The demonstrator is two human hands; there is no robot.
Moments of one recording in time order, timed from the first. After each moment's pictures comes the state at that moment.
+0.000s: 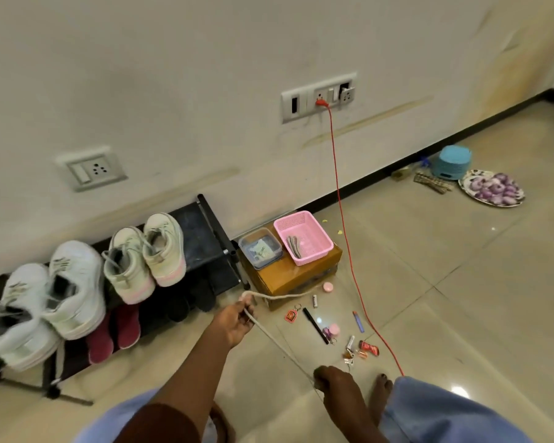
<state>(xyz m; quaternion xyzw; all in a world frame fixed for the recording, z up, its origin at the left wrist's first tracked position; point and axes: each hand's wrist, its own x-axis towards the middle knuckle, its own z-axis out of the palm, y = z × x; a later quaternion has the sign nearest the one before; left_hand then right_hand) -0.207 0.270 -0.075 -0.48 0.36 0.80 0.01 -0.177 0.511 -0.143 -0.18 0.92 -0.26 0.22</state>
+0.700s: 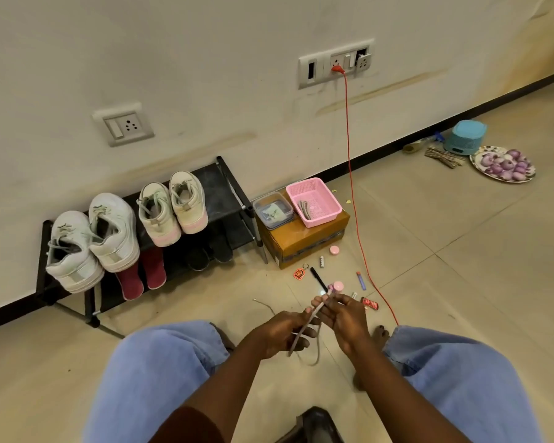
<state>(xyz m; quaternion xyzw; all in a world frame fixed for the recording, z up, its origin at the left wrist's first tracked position) -0.092 0.361 -0.080 -0.26 0.57 0.71 0.31 -0.150 0.499 -0.073 0.18 0.55 -0.77 0.27</state>
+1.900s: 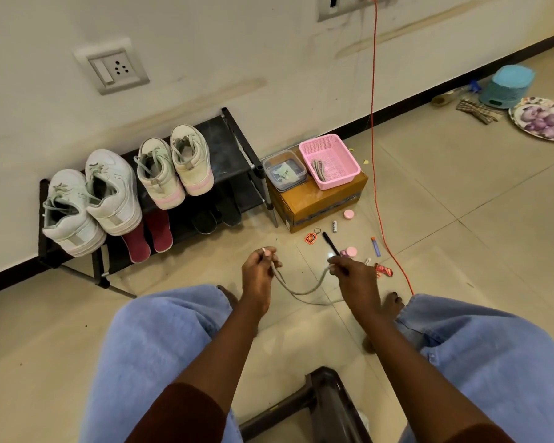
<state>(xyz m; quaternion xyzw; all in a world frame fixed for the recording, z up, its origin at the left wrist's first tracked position) -0.101 0.321 -0.108 -0.39 0.48 0.77 -0.13 -0.162 0.488 -0.102 -0.11 0.88 -0.46 0.08</state>
